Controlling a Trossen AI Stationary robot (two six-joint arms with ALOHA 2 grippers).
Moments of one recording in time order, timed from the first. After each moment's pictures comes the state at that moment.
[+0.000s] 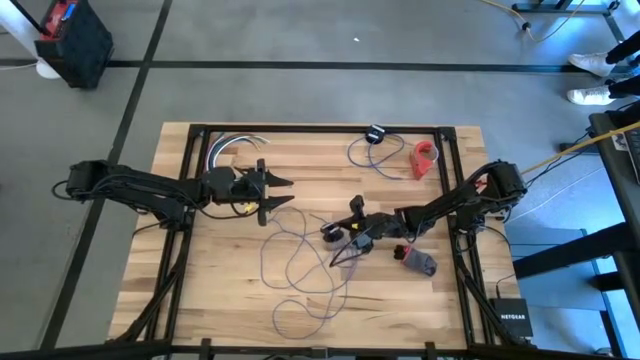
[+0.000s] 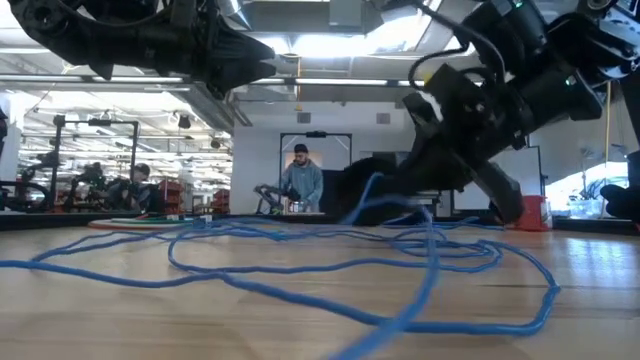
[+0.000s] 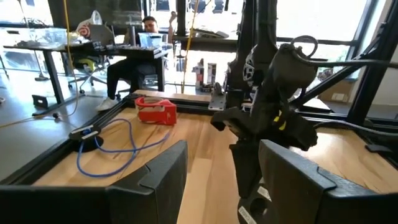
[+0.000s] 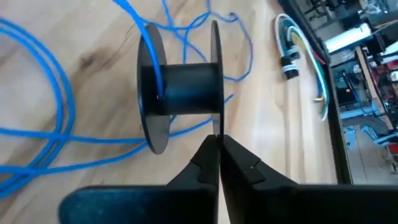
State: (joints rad) left arm 0.09 1.11 0.40 0.68 -0.04 -0.05; right arm 0.20 1.66 0.54 0.57 0.36 -0.66
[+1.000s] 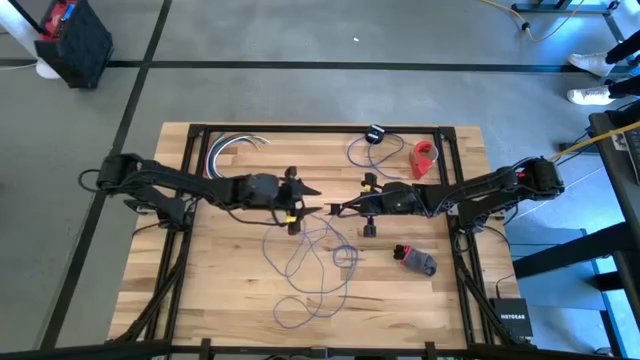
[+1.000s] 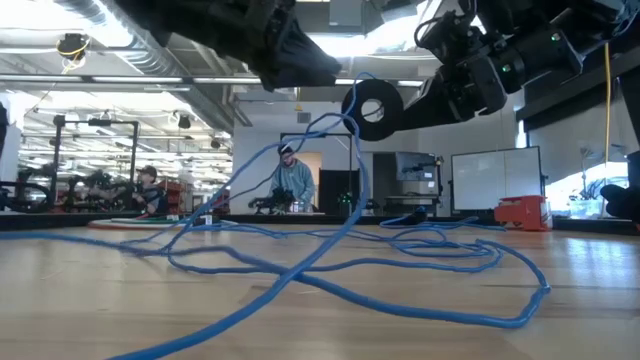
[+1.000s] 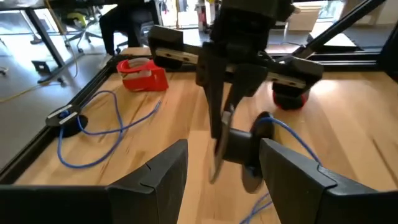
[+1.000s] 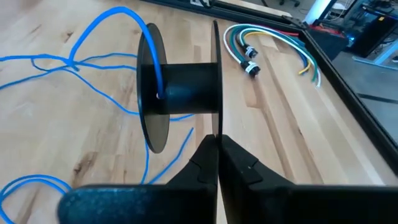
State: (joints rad) left arm -0.01 1.44 0.82 0.31 -0.16 0.03; right arm 0.02 1.33 0.54 0.37 0.12 -0.19
